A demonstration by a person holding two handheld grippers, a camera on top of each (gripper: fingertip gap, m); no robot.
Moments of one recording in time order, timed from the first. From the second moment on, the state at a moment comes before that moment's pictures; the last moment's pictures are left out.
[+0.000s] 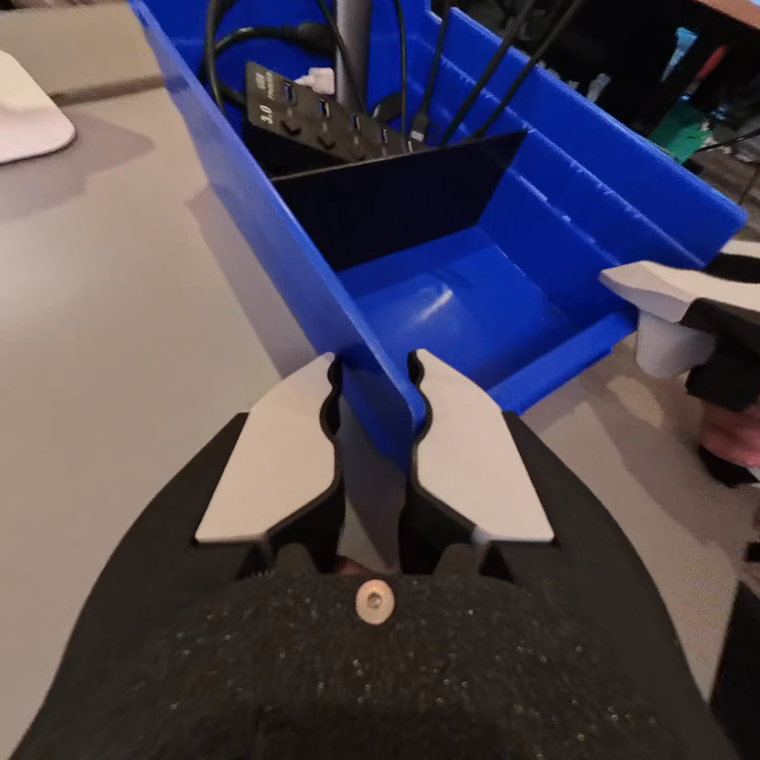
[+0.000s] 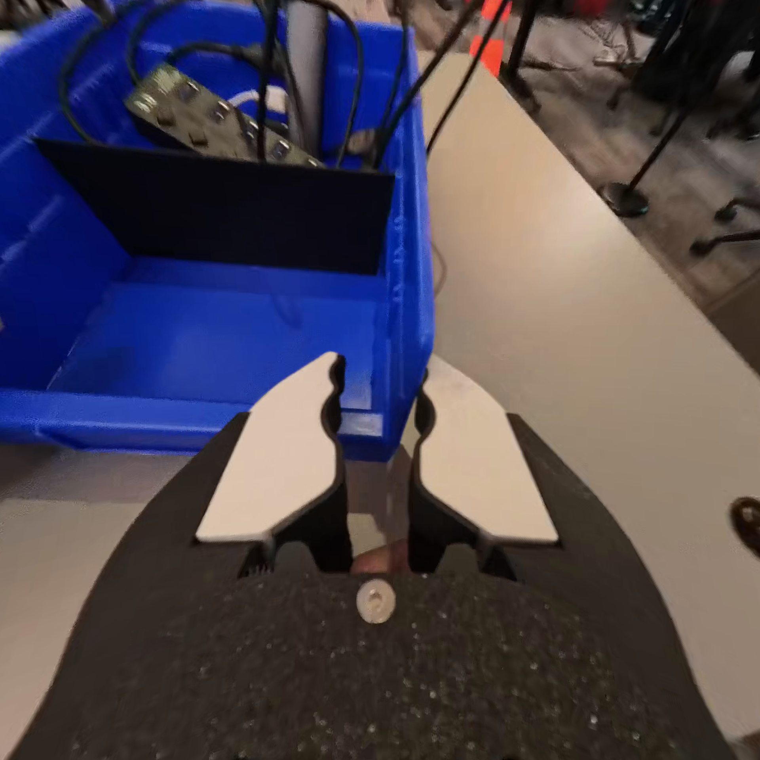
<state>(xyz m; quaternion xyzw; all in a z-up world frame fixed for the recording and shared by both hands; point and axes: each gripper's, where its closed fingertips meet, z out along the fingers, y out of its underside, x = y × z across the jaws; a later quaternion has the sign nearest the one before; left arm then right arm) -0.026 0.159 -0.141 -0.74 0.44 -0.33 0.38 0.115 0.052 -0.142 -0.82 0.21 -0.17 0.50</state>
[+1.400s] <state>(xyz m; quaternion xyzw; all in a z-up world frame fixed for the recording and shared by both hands) -0.499 0.299 -0.101 -0.85 0.14 -0.17 0.47 -0.089 0.138 -0.103 -0.78 -0.10 -0.14 0.60</state>
